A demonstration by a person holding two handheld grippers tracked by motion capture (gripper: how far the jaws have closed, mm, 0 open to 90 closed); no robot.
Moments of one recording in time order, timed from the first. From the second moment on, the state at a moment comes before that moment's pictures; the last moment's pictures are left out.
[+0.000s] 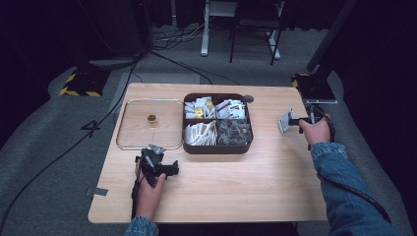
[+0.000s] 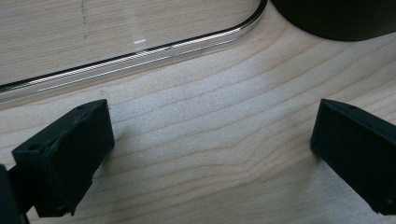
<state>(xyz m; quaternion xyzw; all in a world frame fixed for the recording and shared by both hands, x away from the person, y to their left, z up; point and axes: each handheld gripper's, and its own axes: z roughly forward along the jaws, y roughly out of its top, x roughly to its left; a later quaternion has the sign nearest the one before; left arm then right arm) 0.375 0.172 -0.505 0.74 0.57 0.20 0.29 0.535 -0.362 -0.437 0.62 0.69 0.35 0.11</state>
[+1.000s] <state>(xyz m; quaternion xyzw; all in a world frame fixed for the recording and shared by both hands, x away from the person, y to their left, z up) 0.375 0.172 -0.505 0.74 0.57 0.20 0.29 0.541 -0.372 -0.456 0.63 0.67 0.37 0.14</state>
